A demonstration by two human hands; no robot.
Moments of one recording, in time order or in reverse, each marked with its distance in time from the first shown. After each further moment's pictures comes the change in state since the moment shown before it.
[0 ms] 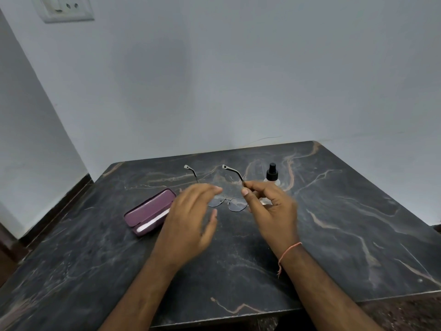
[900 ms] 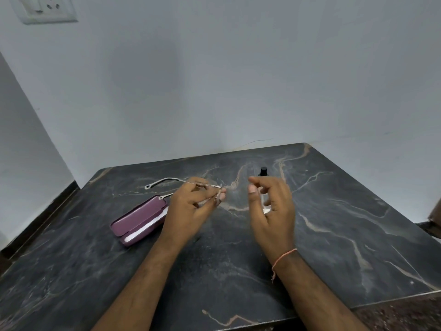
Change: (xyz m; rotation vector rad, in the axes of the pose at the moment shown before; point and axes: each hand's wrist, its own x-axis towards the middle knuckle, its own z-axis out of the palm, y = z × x) left_hand 0.040 -0.015 0.038 -0.473 0.027 -0.341; right_hand 0.005 -0.006 -0.007 -0.210 0.151 -0.144
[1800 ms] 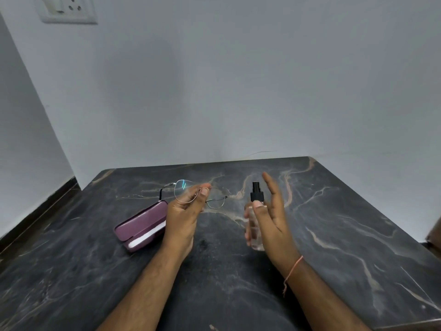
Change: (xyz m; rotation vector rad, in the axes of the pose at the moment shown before) left_hand 0.001 0.001 -0.003 -0.760 0.263 -0.531; right_hand 0.000 -0.003 0.003 0.432 -0.402 0.408
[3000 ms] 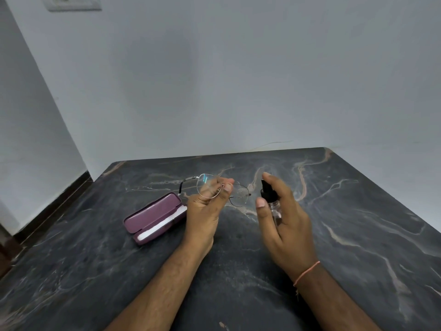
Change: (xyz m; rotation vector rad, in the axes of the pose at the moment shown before) left_hand -0.009 -0.010 0.019 0.032 -0.067 0.066; right_hand -0.011 -0.004 0.007 -0.527 0.191 -0.357
